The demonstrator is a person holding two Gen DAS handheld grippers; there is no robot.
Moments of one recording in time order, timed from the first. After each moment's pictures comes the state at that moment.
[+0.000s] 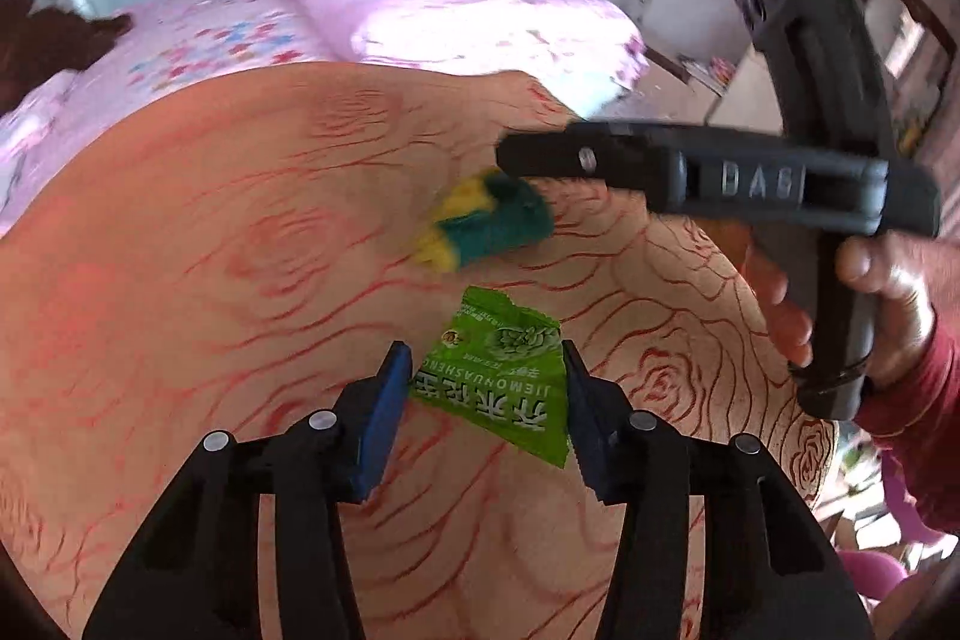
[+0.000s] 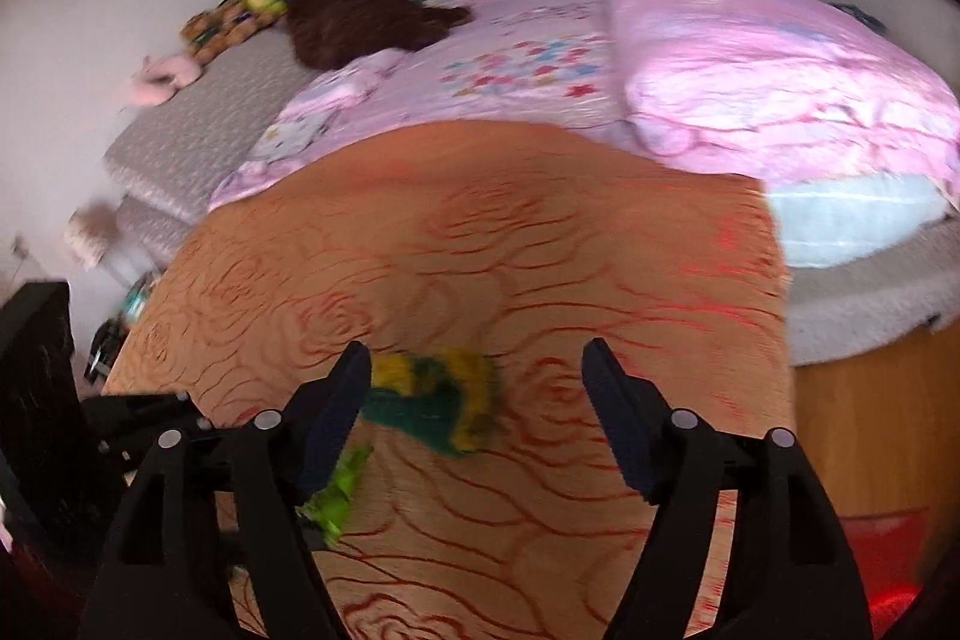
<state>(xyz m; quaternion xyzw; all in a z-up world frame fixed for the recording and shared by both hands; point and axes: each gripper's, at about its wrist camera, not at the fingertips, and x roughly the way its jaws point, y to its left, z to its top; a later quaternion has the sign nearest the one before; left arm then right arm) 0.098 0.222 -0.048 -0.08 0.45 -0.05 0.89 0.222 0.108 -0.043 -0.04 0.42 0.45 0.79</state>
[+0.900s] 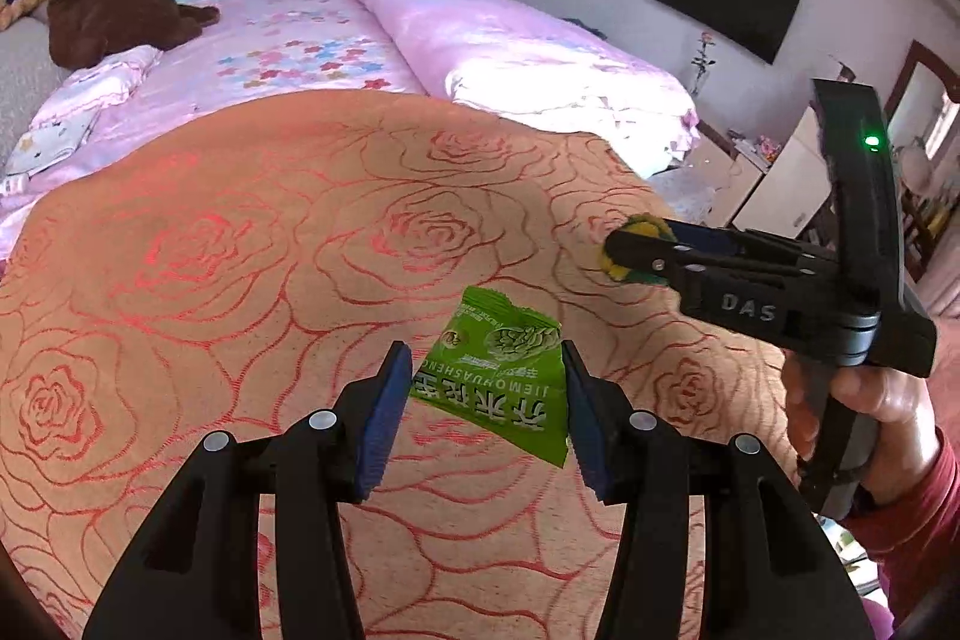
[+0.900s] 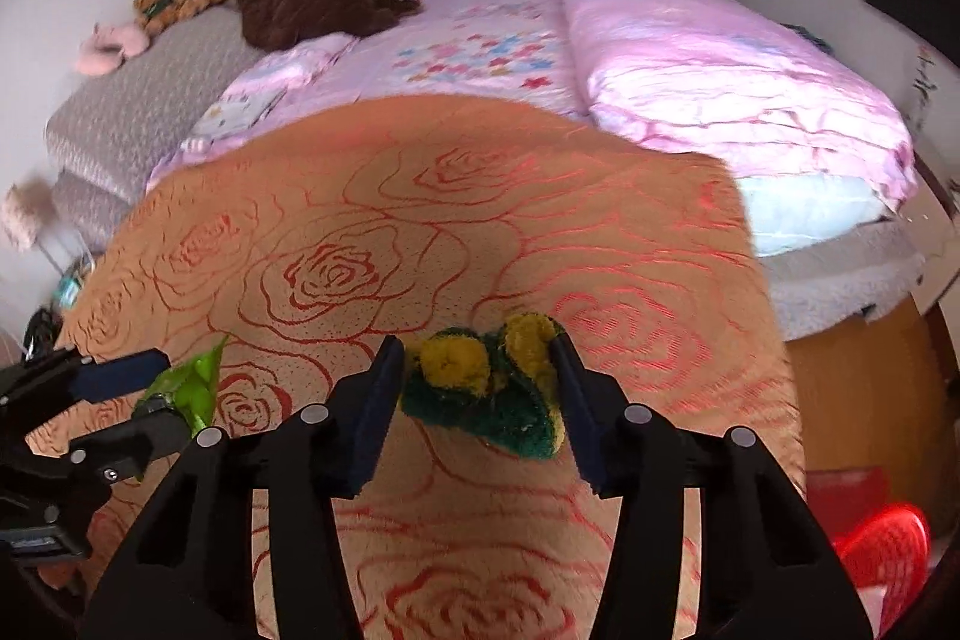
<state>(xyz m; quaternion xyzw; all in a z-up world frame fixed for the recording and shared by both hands) 0.051 0.252 -0.027 -0.12 0.39 0.01 0.91 0.169 0.099 -0.039 -0.07 0.41 0.34 0.85</state>
